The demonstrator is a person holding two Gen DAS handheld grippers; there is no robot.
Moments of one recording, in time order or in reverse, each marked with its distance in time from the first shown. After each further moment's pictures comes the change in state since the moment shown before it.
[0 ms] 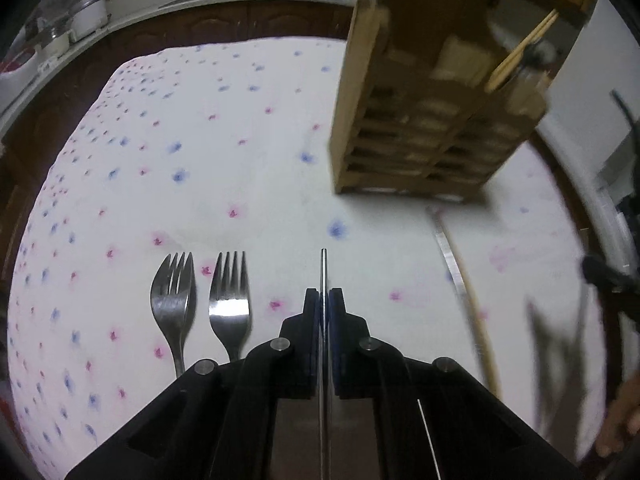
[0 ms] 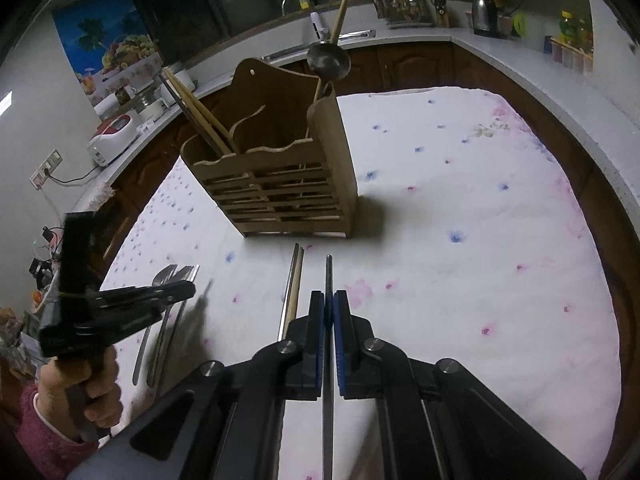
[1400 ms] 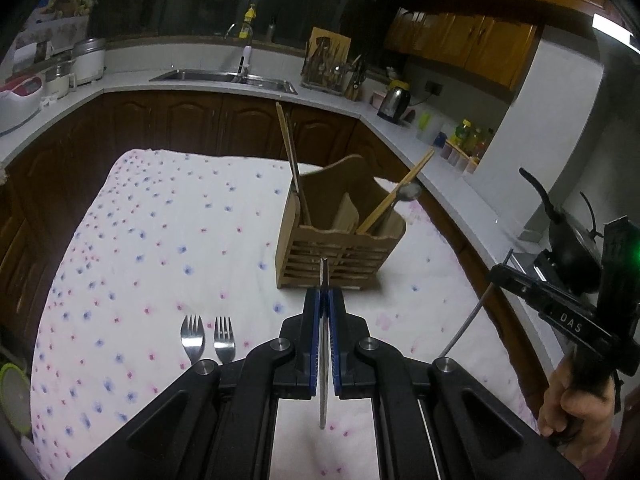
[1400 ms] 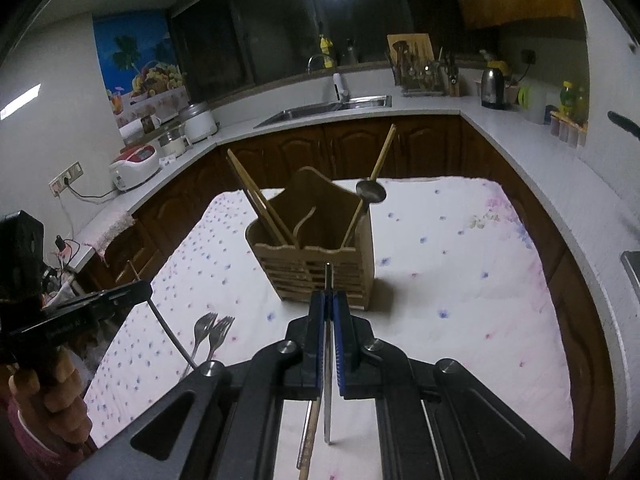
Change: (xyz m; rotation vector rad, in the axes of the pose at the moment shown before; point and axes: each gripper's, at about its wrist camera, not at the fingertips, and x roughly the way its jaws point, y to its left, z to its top) left arm -0.166 0.008 -0.025 0.006 -0.308 -0.173; right arm -0.087 0.041 0.033 -0.092 -0.204 -0.011
